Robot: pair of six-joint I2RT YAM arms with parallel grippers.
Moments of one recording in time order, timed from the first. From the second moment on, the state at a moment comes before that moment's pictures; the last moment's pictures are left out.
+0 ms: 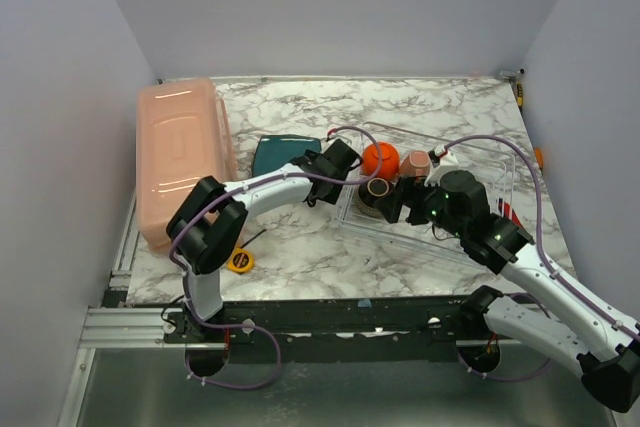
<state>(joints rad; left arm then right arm) -0.79 1.82 1.27 -0.48 -0.44 -0.28 0.65 0.82 0.71 -0.35 0.03 0.55</state>
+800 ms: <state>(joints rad) -0.78 1.95 1.35 -0.45 -0.55 -0.17 0.65 0.85 0.70 -0.34 0.03 0.56</state>
